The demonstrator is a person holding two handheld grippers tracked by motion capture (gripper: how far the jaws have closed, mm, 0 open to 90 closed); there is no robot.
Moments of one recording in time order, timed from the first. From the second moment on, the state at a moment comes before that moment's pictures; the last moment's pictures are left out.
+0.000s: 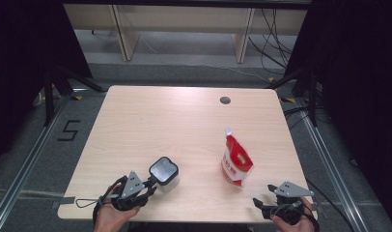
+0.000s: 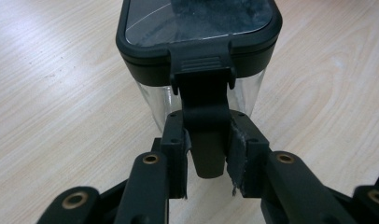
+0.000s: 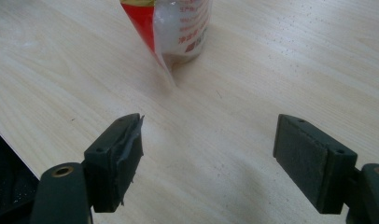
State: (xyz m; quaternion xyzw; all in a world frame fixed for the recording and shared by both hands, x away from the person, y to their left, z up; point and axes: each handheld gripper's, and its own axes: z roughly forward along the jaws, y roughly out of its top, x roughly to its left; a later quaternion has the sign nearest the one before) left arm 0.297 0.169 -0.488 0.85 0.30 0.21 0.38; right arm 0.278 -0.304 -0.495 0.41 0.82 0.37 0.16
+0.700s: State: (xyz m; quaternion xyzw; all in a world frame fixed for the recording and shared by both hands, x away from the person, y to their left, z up) left arm 0.314 0.167 -0.494 0.85 0.26 0.14 0.44; right arm 0.278 -0.303 -0.496 0.41 0.81 0.37 0.17
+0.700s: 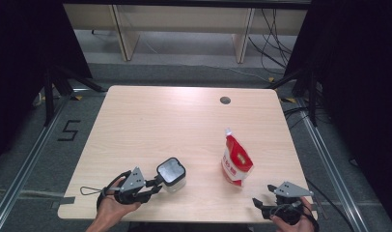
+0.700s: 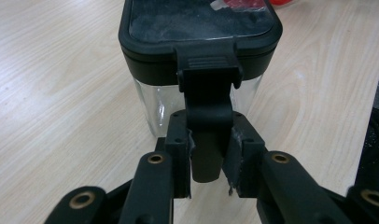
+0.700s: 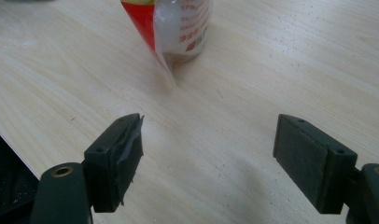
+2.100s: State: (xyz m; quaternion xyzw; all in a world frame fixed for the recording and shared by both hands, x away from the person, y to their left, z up) left arm 0.320 0.115 -0.497 0.87 0.14 0.10 0.47; right arm 0.277 -0.302 -0.496 0.40 0.82 0.37 0.18
